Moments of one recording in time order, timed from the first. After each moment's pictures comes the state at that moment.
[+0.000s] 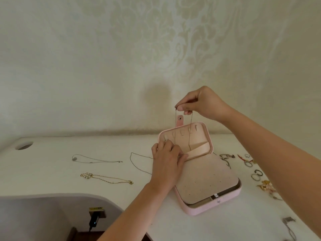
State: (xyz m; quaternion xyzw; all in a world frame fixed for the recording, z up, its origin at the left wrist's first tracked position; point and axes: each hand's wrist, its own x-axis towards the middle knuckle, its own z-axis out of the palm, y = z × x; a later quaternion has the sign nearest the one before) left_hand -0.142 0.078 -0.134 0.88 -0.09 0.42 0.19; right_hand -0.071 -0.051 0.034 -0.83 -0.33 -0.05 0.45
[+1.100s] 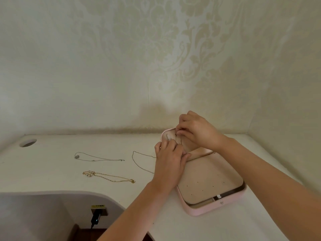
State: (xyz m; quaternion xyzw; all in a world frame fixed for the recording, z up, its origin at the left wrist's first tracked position) left_hand -0.140 0.078 -0.134 0.88 -0.10 0.44 0.18; right_hand -0.068 -0.043 -0.042 -0.86 -0.44 -0.21 0.15
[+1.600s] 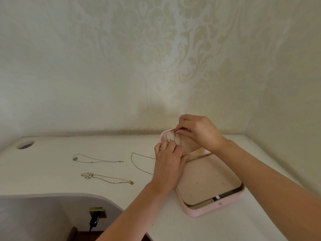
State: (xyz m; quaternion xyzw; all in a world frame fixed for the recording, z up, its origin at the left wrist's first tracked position) left_hand -0.138 0.078 -0.136 0.87 -0.11 0.44 0.17; right_hand -0.074 -0.046 -0.041 -0.83 -0.45 -0.27 0.18
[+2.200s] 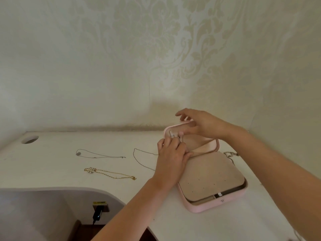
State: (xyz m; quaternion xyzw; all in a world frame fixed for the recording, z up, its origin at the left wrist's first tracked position) left_hand -0.142 0.079 -0.134 0.88 -0.13 0.43 0.16; right_hand -0.064 -0.054 -0.022 -0.90 -0.38 -0.03 0.22
